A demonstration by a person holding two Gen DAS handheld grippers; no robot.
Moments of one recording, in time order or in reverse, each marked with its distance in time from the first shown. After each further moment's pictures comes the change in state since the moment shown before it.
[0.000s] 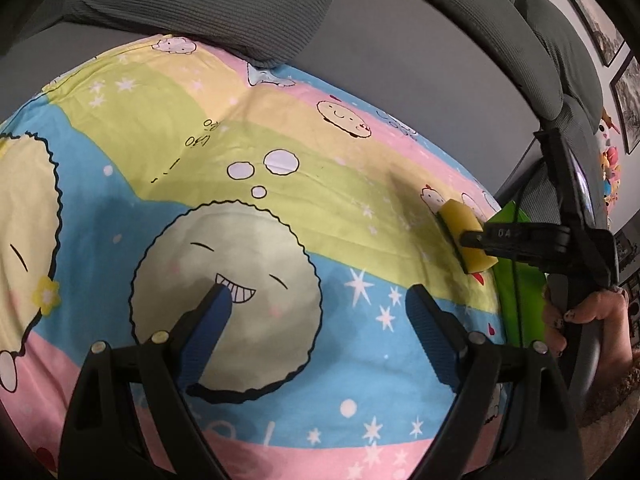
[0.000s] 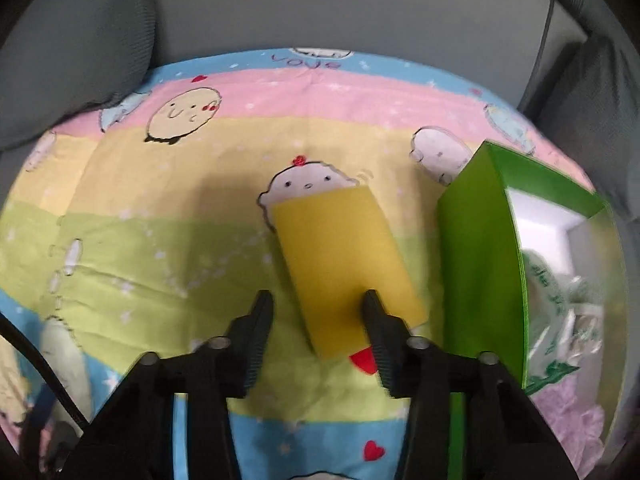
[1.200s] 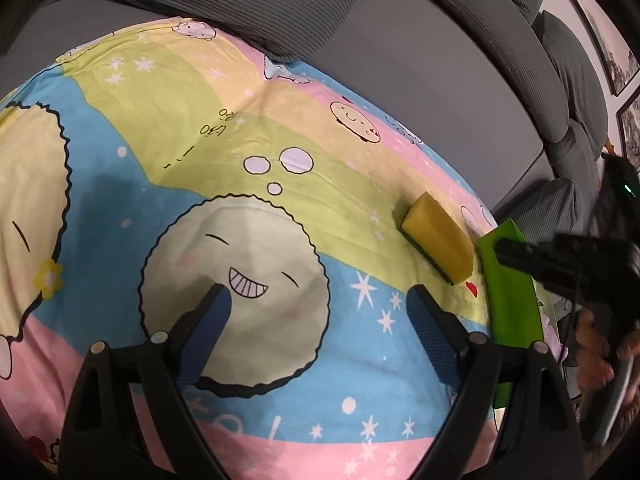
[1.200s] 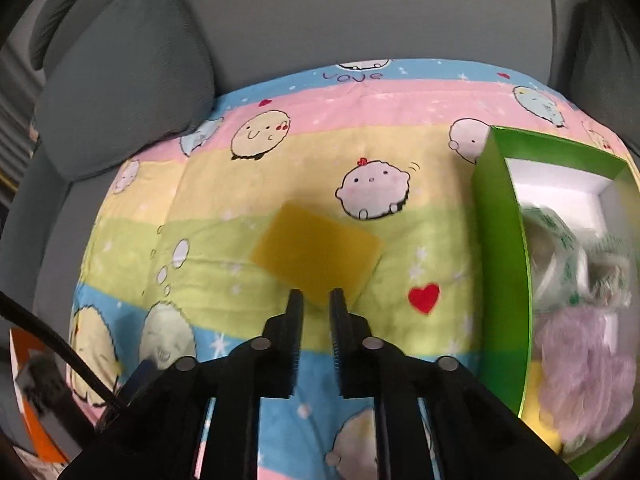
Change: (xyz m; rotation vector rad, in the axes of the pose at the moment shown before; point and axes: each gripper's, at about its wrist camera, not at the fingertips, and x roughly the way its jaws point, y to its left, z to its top) left arm -0.005 0.013 0.003 -0.091 0.022 -0.035; right arm -0.048 -0.007 -0.003 0.086 0.008 0.374
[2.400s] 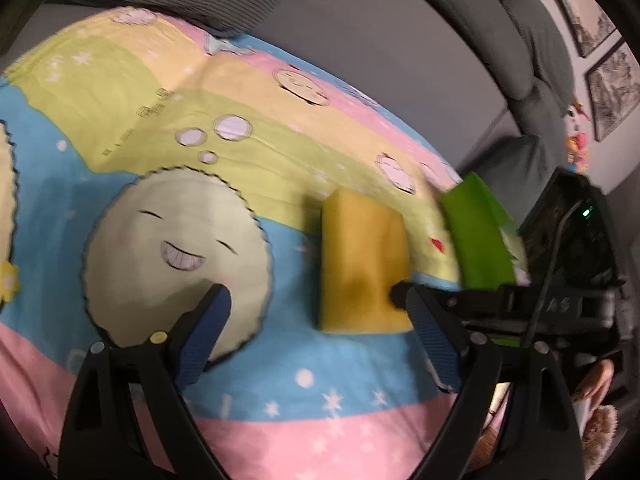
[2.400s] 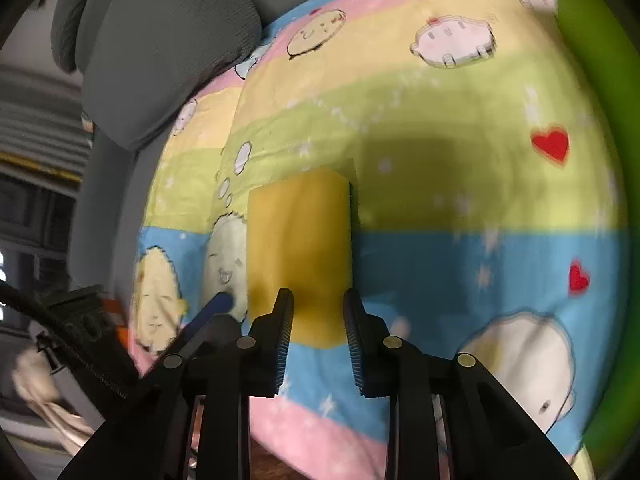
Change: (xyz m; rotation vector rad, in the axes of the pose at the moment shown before) left arm 0.012 -0.021 -0.011 0.108 0.119 -0.146; right arm 0.034 -0.004 -0.083 0.109 0.200 0.365
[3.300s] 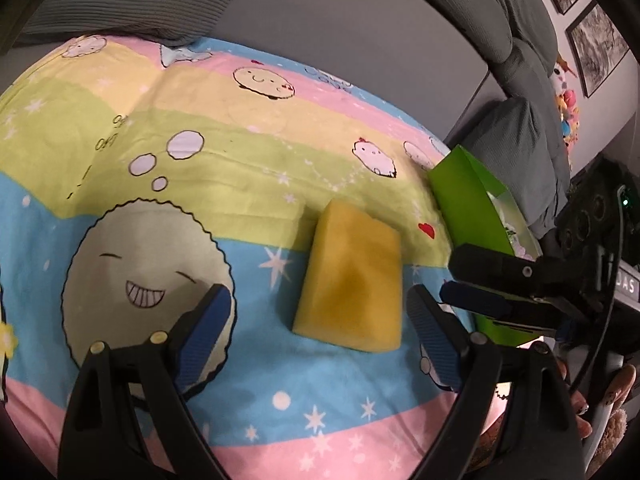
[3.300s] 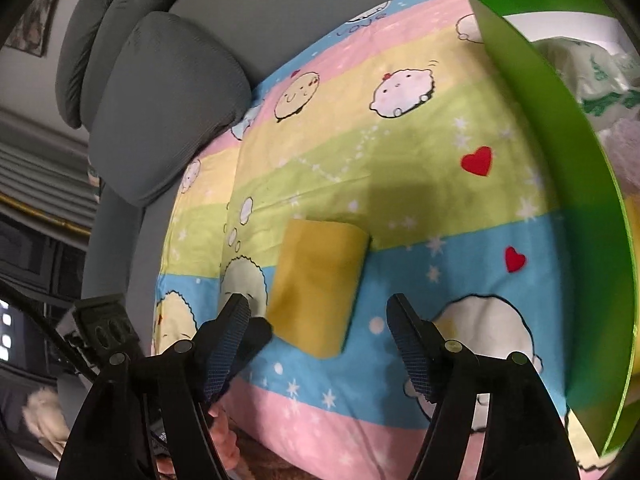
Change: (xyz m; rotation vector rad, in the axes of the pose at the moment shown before) left arm 0.022 -0.024 0.015 0.139 0.058 0.027; right arm -0.040 -0.006 -0.002 0.070 -0.203 0.016
